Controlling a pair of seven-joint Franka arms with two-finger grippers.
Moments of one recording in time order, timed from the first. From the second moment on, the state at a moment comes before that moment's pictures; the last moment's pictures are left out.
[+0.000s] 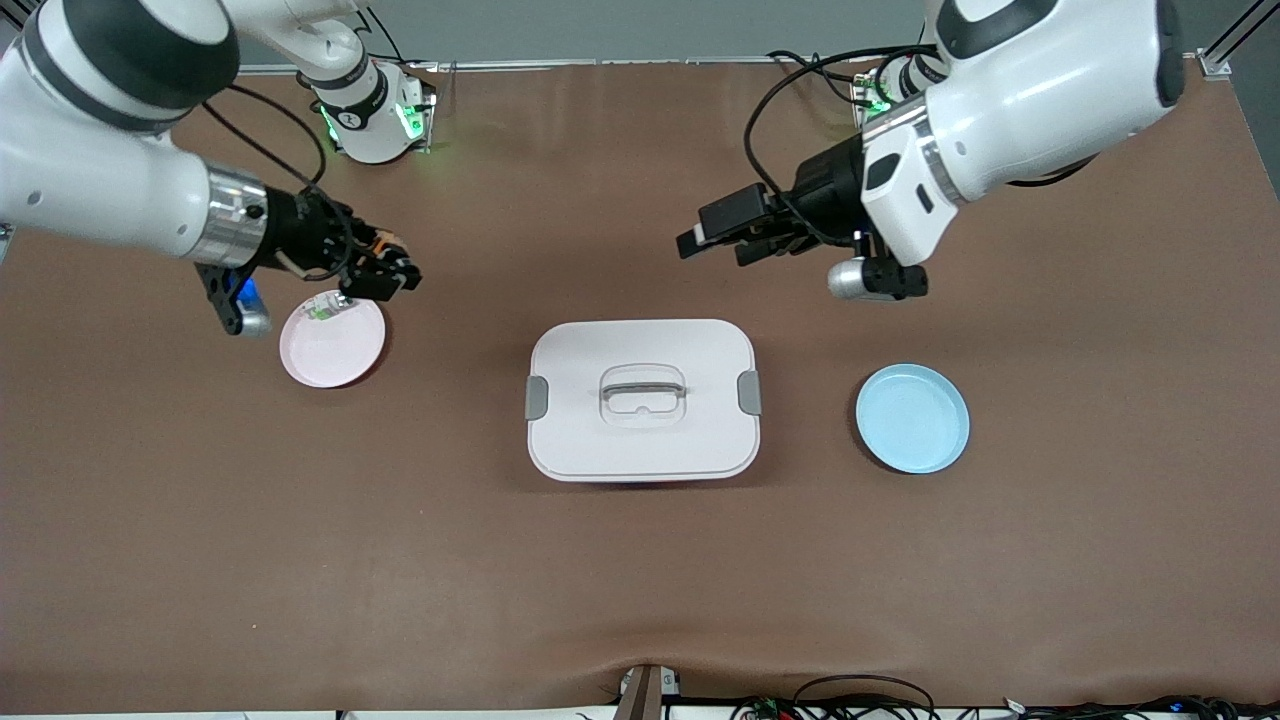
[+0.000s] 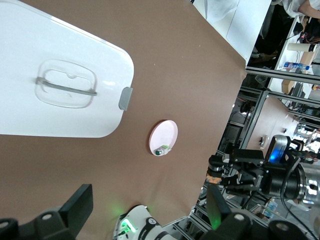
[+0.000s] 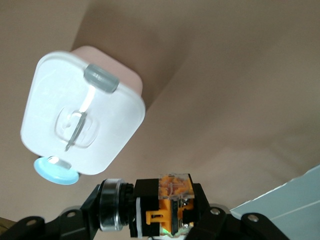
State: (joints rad) left arm -0.45 0.18 -0.06 -1.51 -0.81 2.04 -0.58; right arm 0.29 0.07 -0.03 -1.66 0.54 1.62 1.17
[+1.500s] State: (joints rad) left arm -0.69 0.31 -0.06 -1.60 -0.80 2.56 -0.48; right arm 0.50 0.45 -0.03 -1.15 0.59 1.65 1.83
